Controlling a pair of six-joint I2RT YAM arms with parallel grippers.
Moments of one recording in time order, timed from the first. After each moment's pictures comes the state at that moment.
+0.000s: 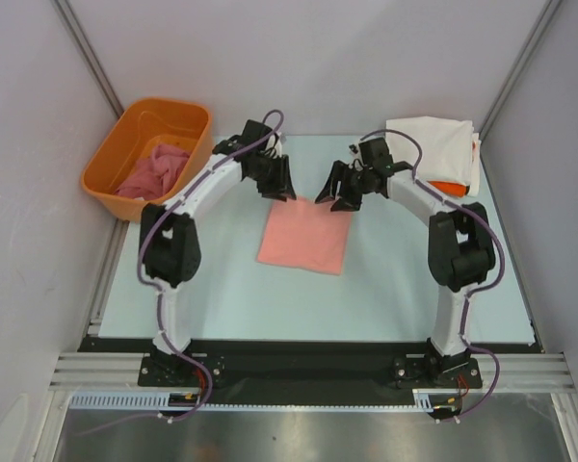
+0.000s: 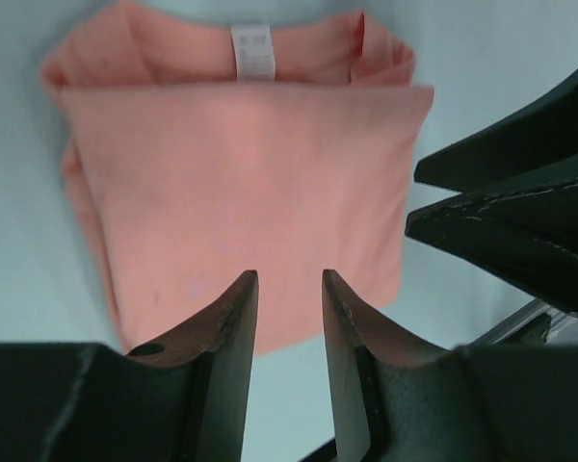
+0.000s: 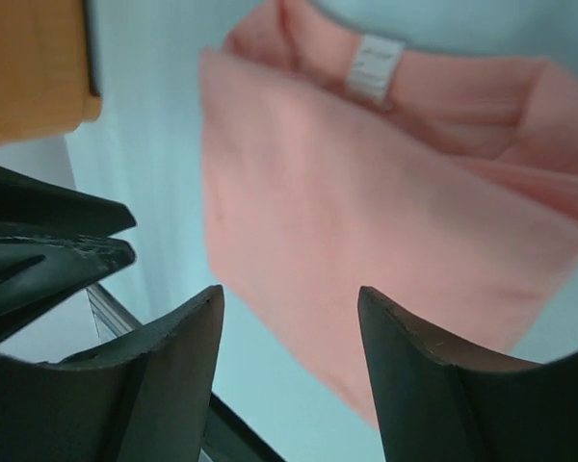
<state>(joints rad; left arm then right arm) -0.42 1.99 1.80 -0.81 0.32 -0.39 0.36 1.93 1.52 -0.44 -0.50 0.60</state>
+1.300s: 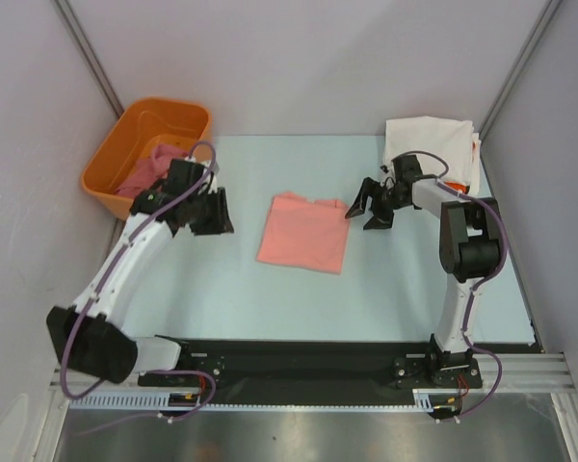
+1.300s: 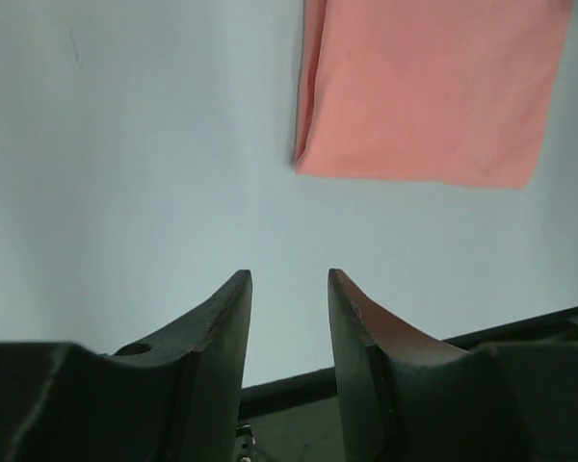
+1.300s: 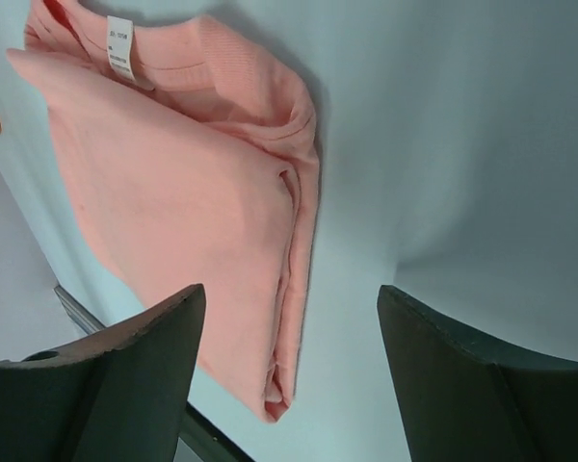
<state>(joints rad) -0.27 1.36 1.31 -0.91 0.12 -0.31 0.12 2.02 1.39 -0.47 -0.58 0.45</state>
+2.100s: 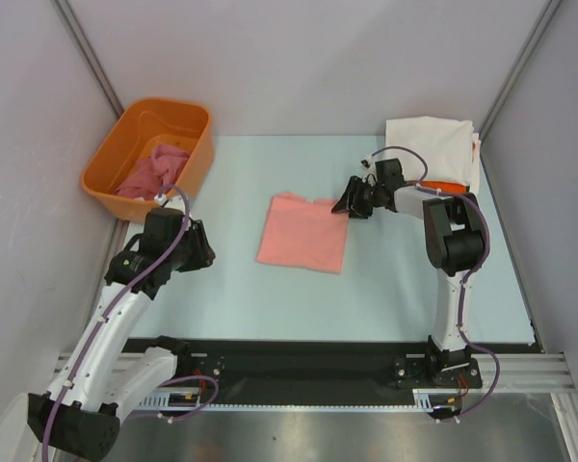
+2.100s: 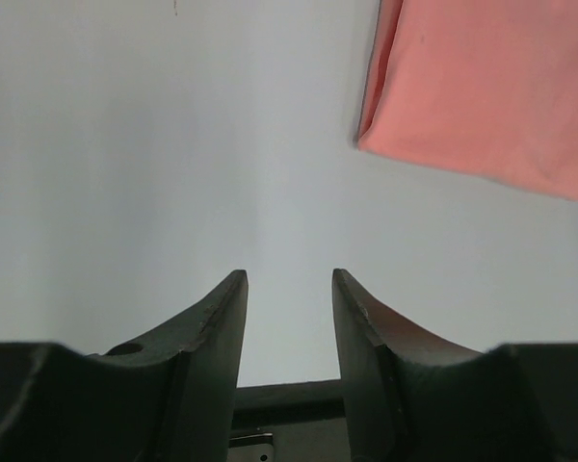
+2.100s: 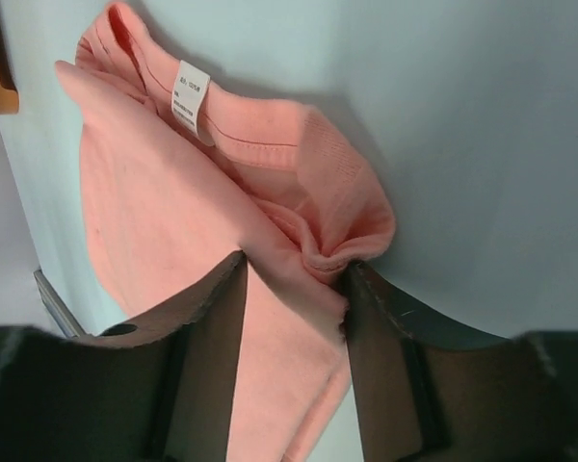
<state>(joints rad) -0.27 0.86 0.91 -0.84 -0.04 -0.39 0.21 2.13 1.39 -0.10 -0.58 0.49</state>
